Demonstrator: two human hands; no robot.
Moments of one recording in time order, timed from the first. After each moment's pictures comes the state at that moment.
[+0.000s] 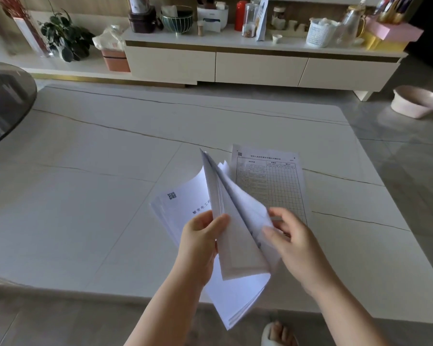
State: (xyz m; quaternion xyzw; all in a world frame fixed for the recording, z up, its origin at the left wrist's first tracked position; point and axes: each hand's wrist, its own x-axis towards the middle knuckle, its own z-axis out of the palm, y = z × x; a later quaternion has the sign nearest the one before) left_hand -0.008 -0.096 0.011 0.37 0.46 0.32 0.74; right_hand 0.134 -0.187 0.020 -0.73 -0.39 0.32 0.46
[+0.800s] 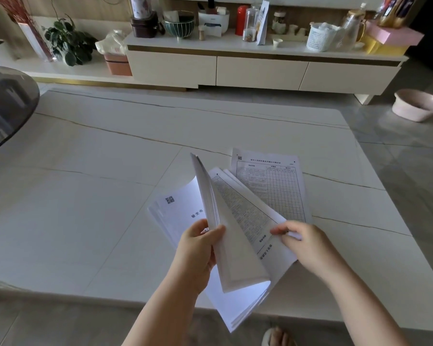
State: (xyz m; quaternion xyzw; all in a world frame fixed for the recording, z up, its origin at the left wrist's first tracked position) left_hand -0.014 -0.095 0.009 0.31 0.47 0.29 0.78; right_hand 0.173 -0.184 0.010 -0.82 -0.40 0.32 0.26
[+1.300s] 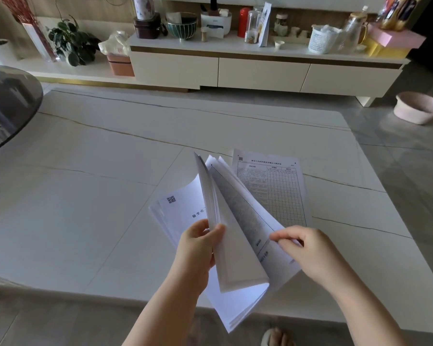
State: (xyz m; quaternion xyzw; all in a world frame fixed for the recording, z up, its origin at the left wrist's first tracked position) left_hand -0.013 -0.097 0.007 0.33 0.50 0.29 0.75; right_hand 0.162 -0.196 0.030 -0.78 -0.44 0.32 0.30
